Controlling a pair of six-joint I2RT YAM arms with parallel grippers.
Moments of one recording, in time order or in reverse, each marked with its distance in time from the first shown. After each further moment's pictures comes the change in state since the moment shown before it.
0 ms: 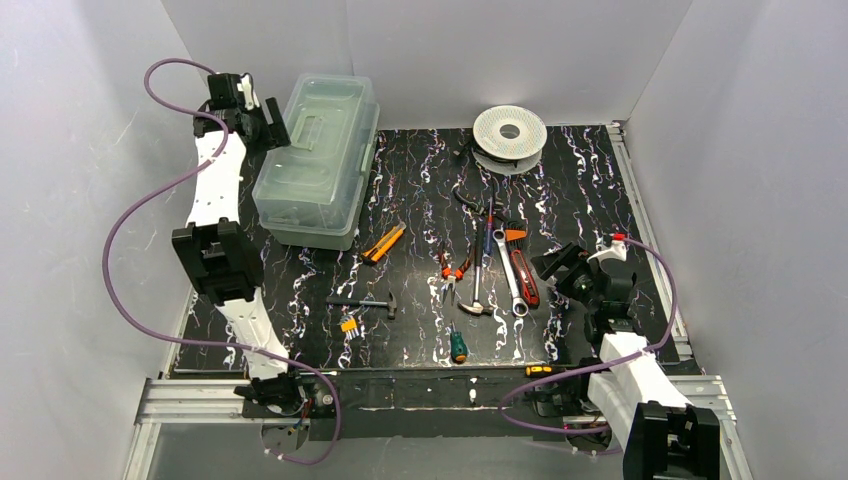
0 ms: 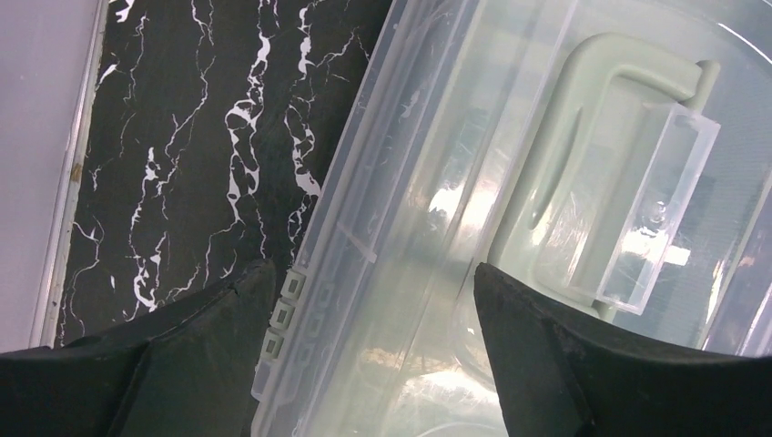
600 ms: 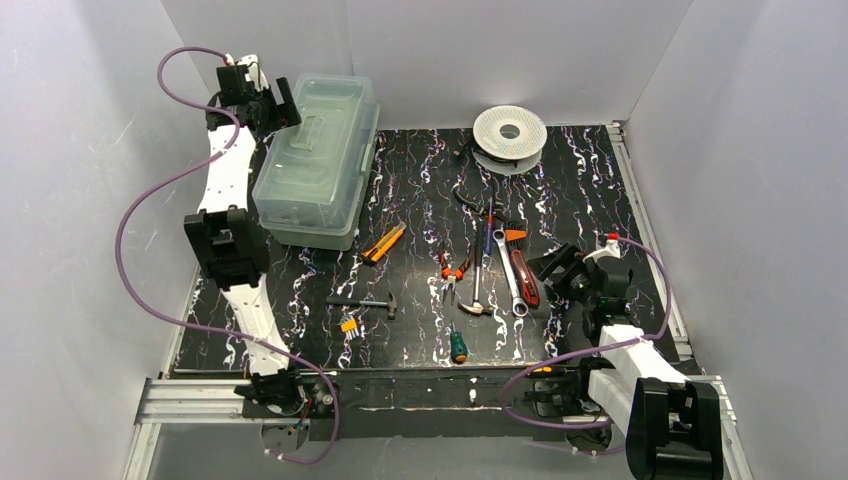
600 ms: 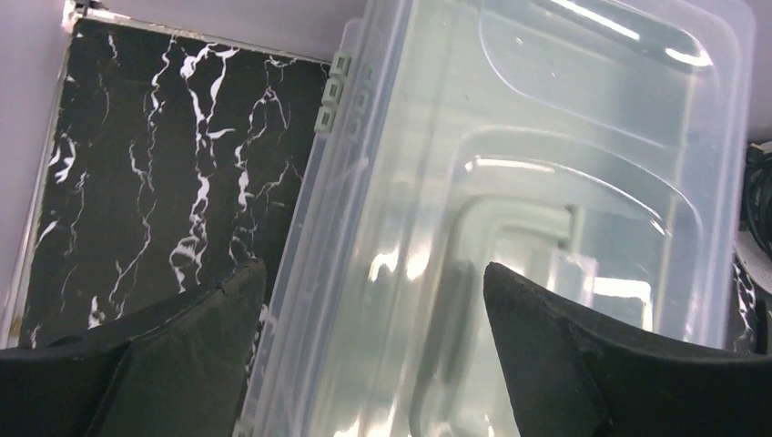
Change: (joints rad) left arm -0.013 0.099 0.085 0.207 0.095 0.000; right arm 0.000 0.115 0.000 0.069 -0.048 0.018
